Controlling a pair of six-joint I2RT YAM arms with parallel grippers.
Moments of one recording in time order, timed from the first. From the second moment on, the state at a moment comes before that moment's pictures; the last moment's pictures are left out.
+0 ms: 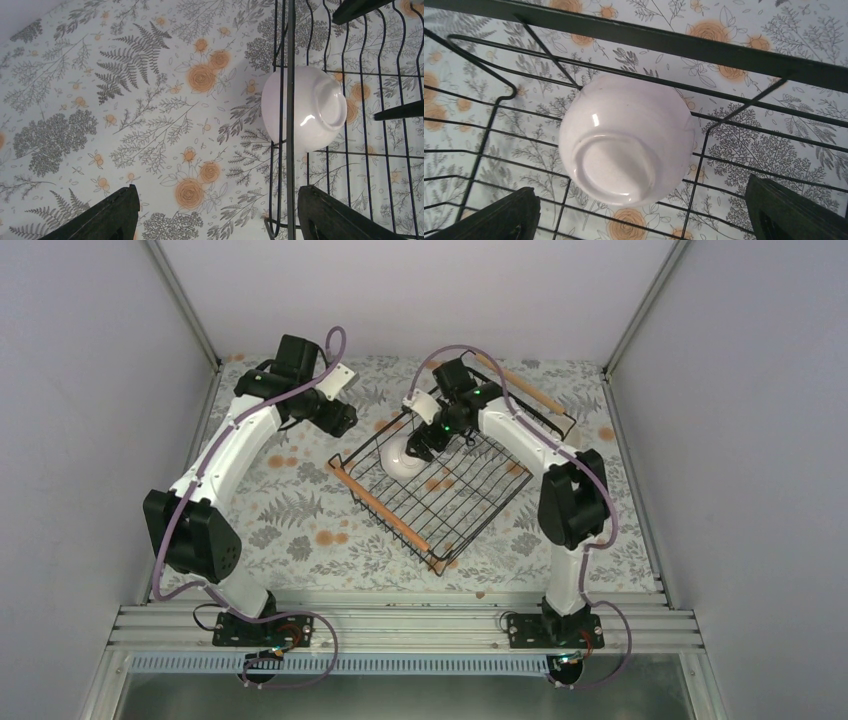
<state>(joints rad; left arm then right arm) -0.28 1.63 1.62 -0.94 0.21 0.30 0.52 1.95 1.71 -0.81 -0.34 -0.45</state>
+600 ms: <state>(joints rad) -0.28 1.63 1.56 -0.92 0.21 0.30 0.64 2.02 1.67 -0.73 -0.18 -0.42</state>
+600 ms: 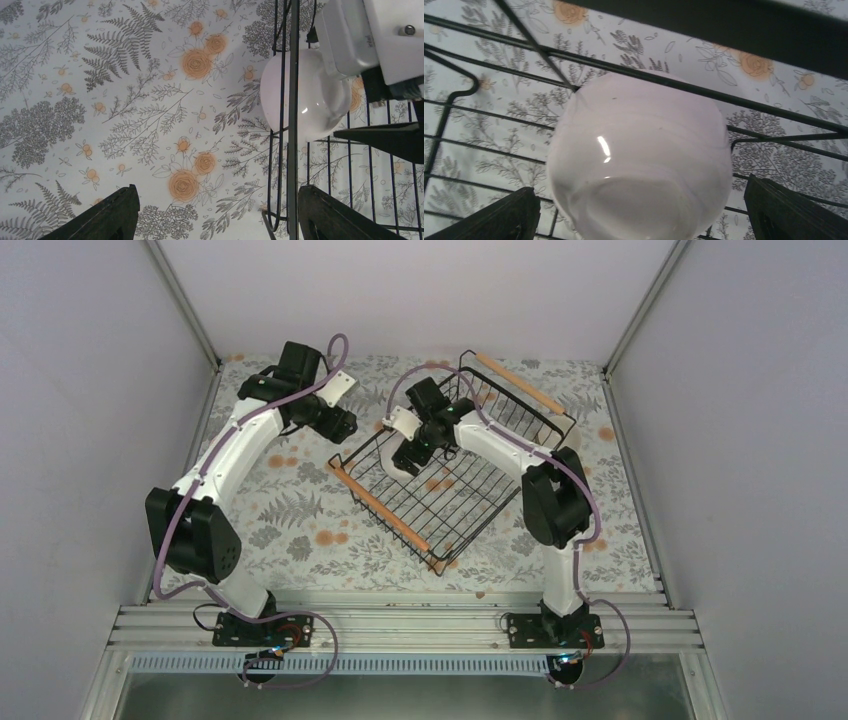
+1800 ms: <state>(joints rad) -0.28 1.62 1.56 -0.92 0.21 0.30 0.63 2.00 1.60 -0.66 -0.08 -0.35</state>
